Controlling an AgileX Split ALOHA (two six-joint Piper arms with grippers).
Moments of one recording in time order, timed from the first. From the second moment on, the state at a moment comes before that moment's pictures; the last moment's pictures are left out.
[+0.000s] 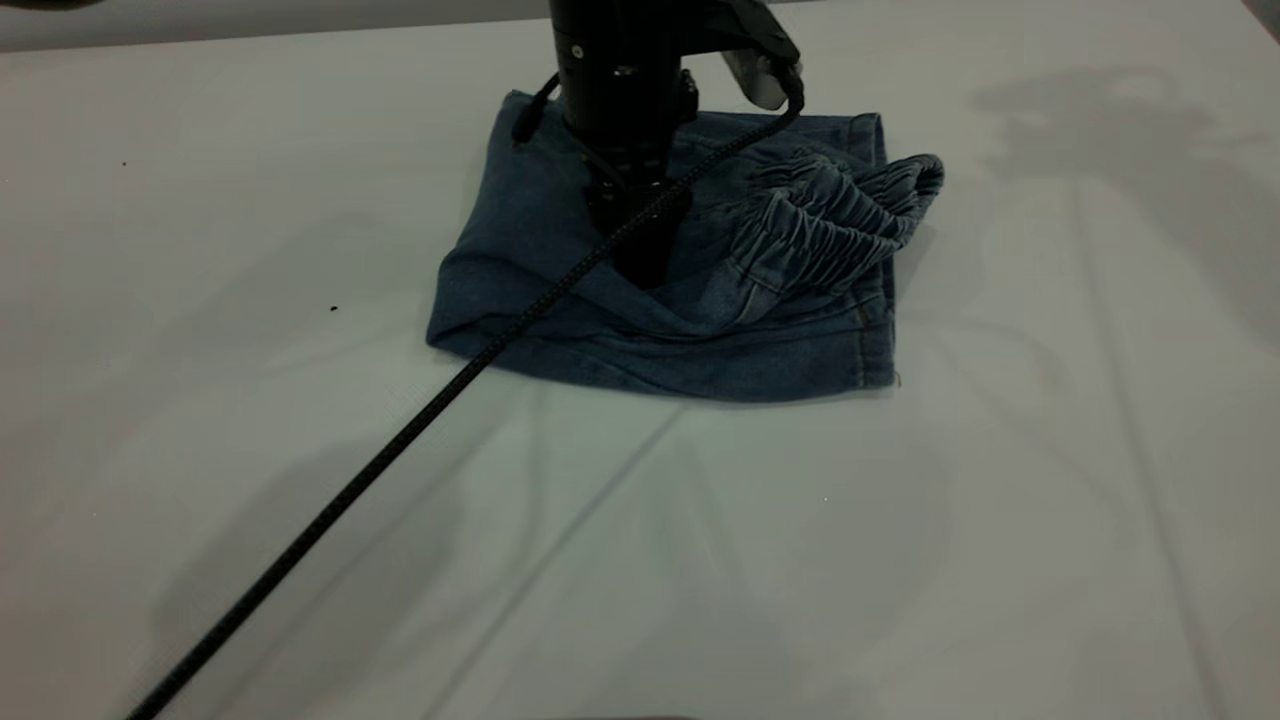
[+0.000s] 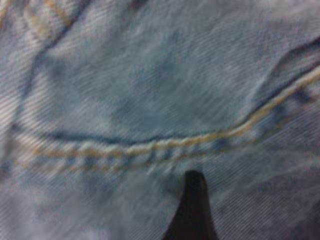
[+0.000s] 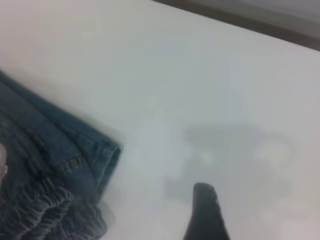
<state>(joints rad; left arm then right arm) -0.57 2.64 -2.26 -0.03 1.17 0.76 0.04 2.01 -1.99 0.13 1.07 -0.21</state>
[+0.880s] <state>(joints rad) -0.57 2.12 -2.32 0.27 1.17 0.15 0.04 1.49 -1.97 0.25 1.27 -0.09</state>
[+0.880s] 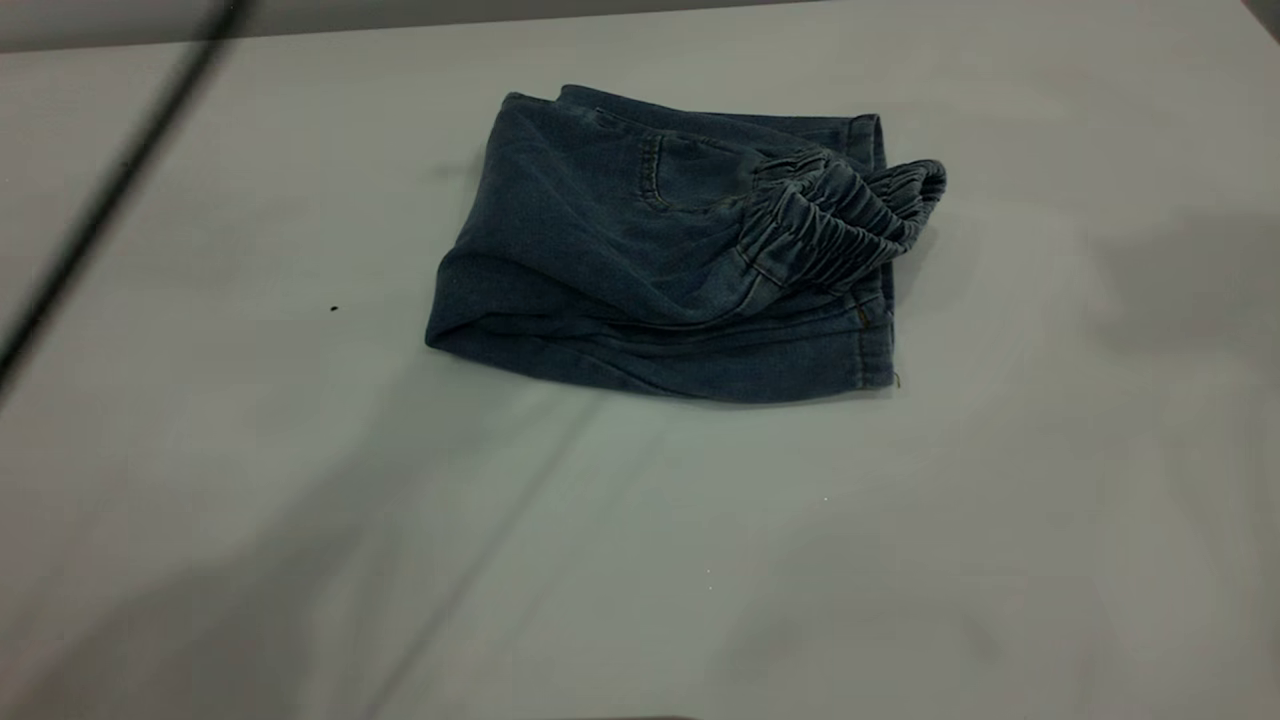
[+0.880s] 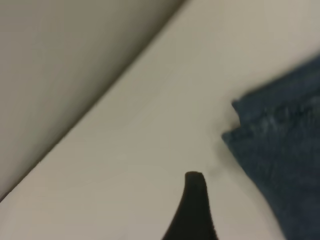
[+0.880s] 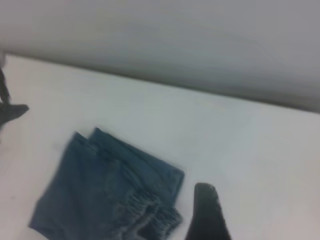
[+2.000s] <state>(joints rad) -0.57 0.58 -1.14 0.15 1.17 0.12 0.04 0.46 -1.04 0.26 1.28 -0.07</state>
